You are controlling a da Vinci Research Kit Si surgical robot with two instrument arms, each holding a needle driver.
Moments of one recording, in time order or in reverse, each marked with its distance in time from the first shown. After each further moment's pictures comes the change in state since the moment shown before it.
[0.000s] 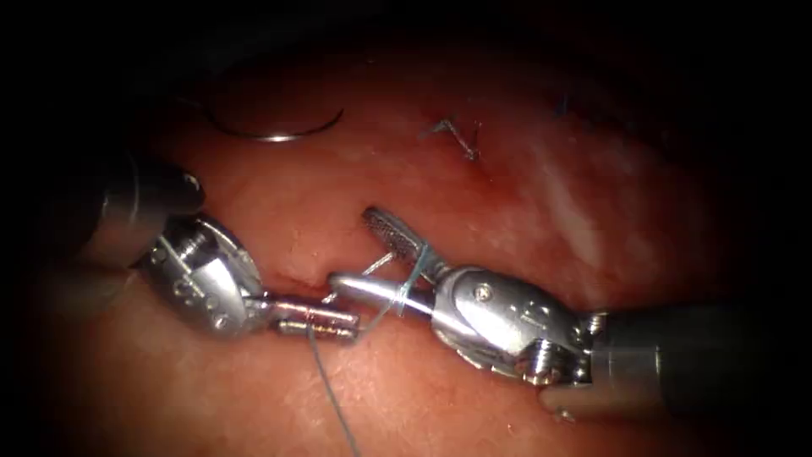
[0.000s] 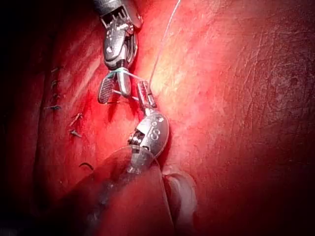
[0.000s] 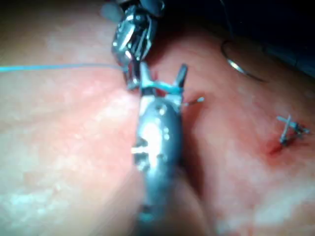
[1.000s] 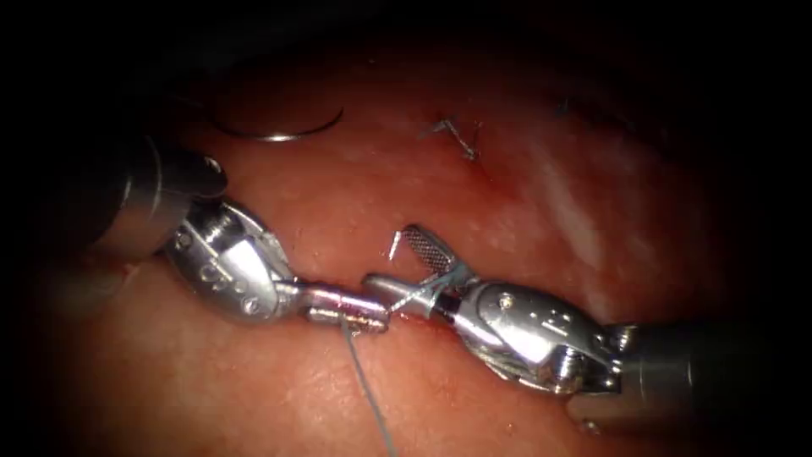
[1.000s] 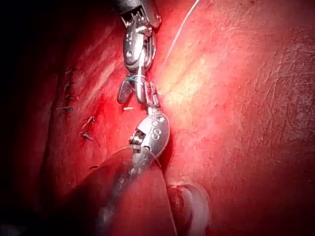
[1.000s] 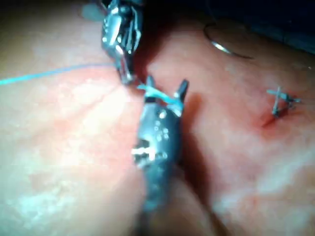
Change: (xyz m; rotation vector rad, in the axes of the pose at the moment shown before) right arm -0.001 0.000 -0.003 -0.194 -0.174 0.050; left arm -0.001 -0.004 0.003 0.008 -0.029 -0.068
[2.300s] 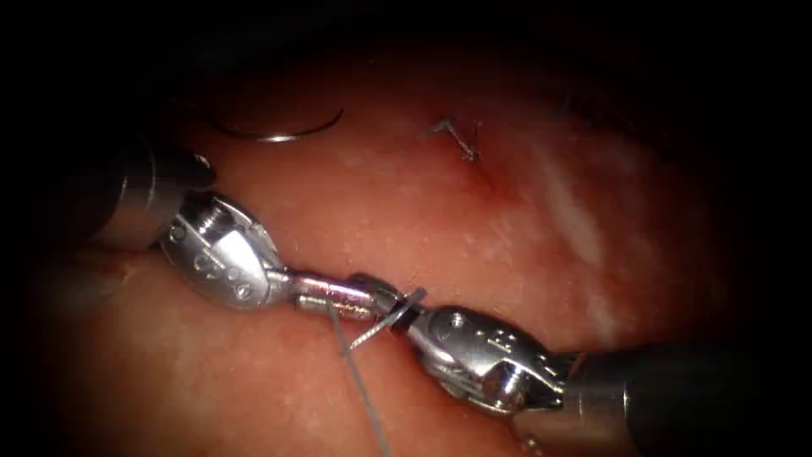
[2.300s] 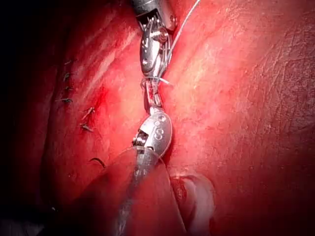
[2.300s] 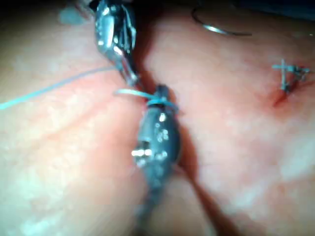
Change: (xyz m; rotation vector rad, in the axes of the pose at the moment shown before) right arm -0.006 -0.002 0.001 0.086 -0.165 0.089; left arm -0.002 0.000 -0.001 0.008 -0.021 -0.022
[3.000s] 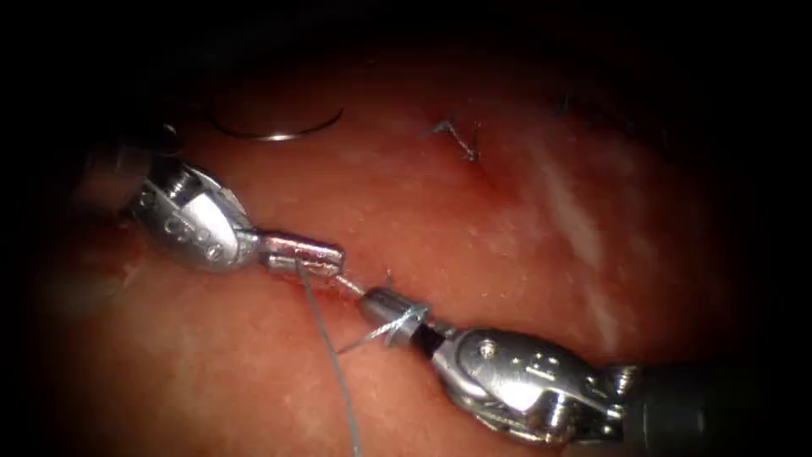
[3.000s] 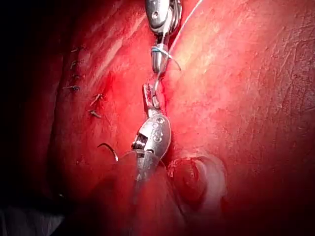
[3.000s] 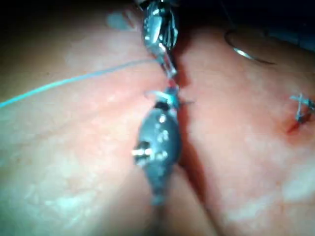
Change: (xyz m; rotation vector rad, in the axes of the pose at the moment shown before) right arm 0.005 -0.005 -0.003 -0.019 0.031 -0.200; left arm -0.002 -0.003 -0.003 0.034 -0.036 -0.018
